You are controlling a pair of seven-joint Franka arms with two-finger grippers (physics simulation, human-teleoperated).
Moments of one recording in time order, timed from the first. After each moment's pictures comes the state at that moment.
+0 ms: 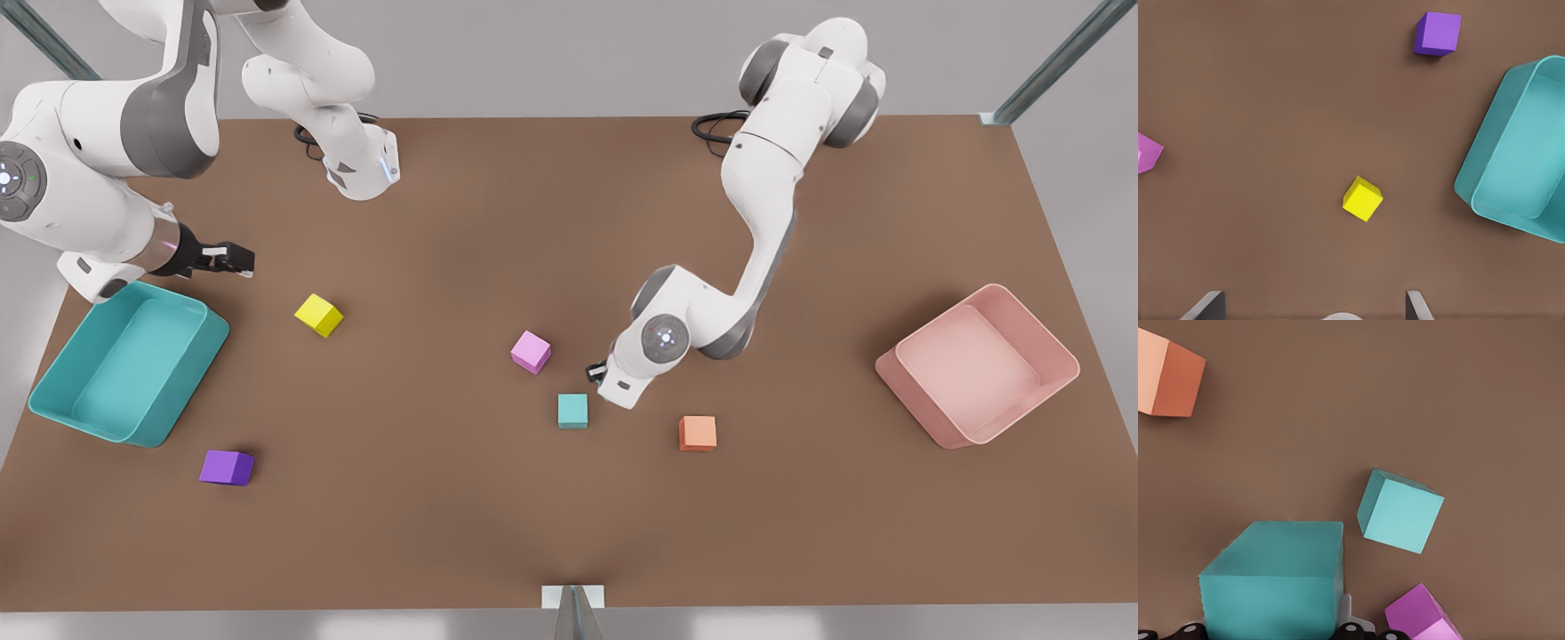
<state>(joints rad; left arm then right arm) -0.52 0.74 -0.10 -1.32 -0.16 1.99 -0.86 0.14 0.09 -0.12 -1.44 -0.01 1.30 0.01</state>
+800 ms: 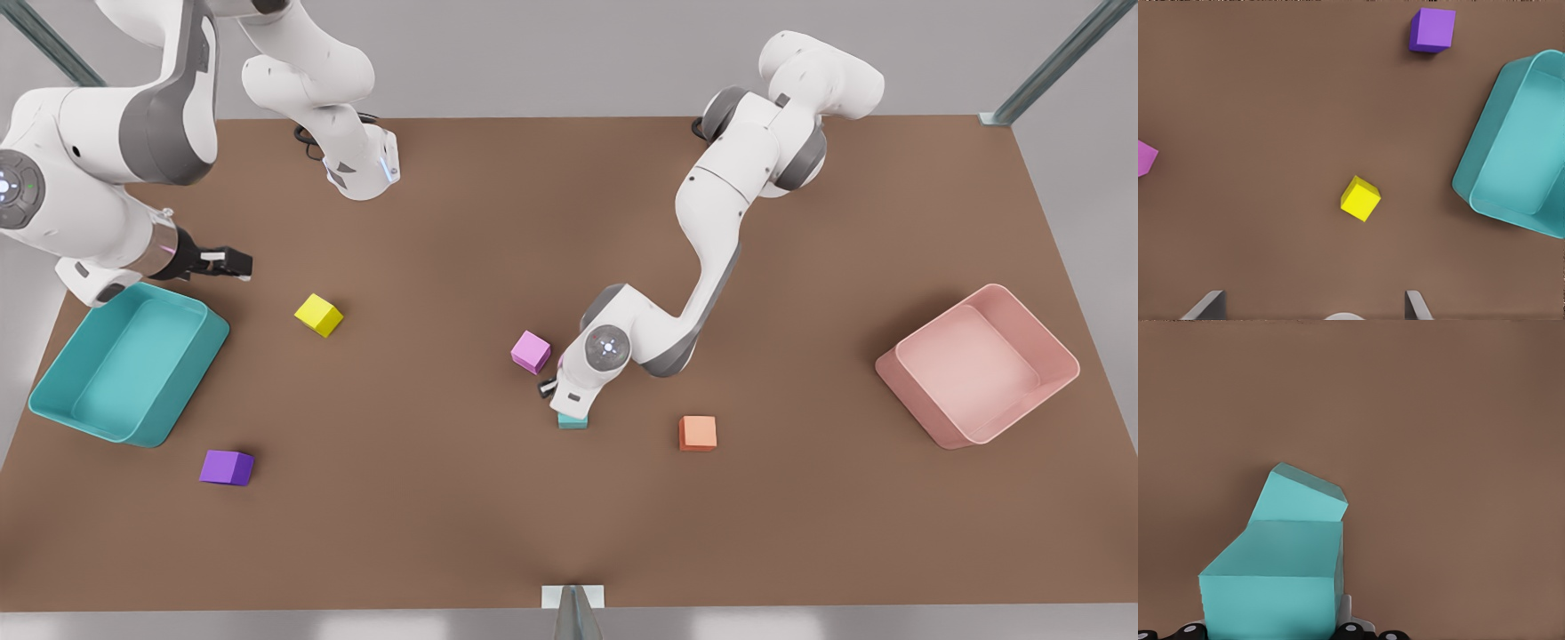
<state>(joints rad) -0.62 1.00 -0.10 -1.01 -0.16 2.05 -1.04 0.13 0.10 -0.11 -1.41 -0.03 1.30 0.02</state>
